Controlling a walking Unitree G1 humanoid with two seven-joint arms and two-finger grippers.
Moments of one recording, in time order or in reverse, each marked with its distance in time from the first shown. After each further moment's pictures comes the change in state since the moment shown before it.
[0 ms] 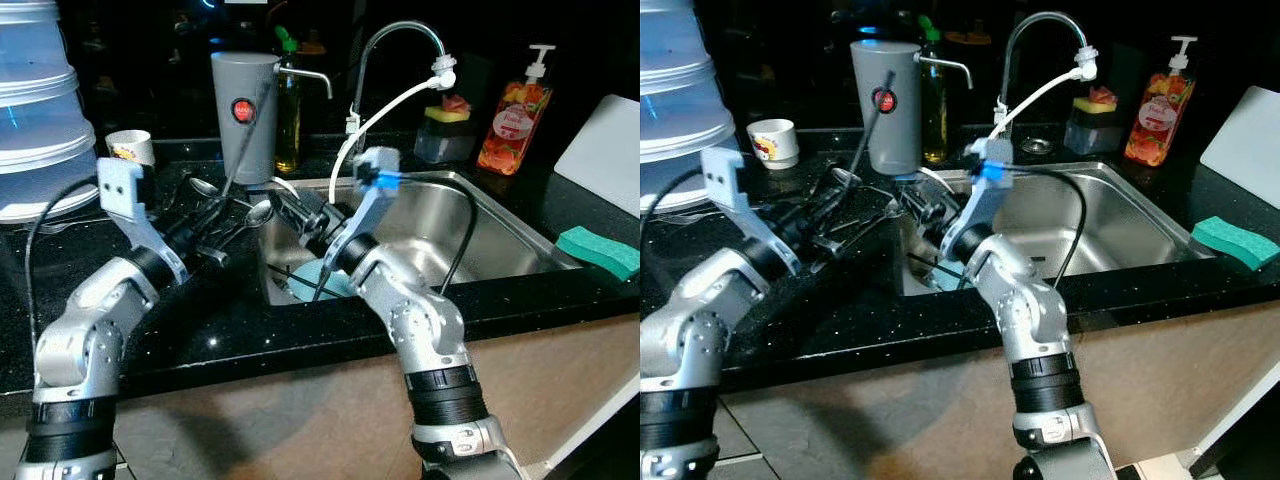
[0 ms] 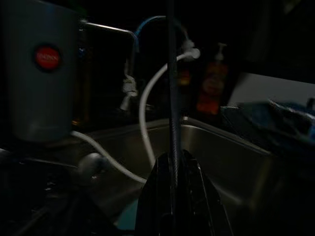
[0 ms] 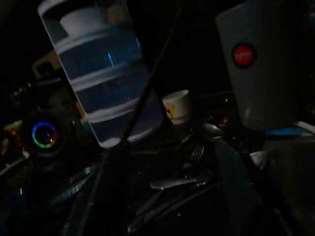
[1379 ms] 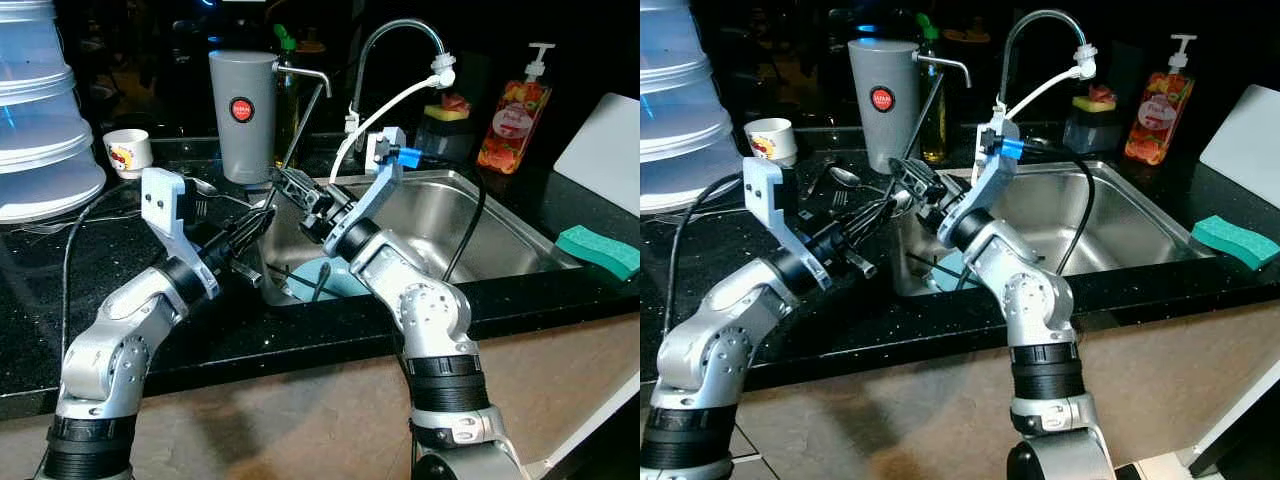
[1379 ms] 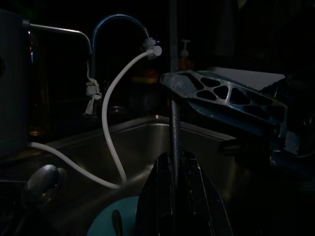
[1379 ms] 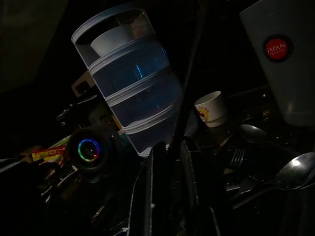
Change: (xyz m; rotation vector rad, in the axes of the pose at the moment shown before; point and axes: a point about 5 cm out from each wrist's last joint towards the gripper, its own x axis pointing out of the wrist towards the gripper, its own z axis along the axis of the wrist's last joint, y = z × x) left arm 0.008 -0.031 -0.007 0.023 0.032 -0.118; right arm 0.006 0.015 0.008 0.194 0.001 0.107
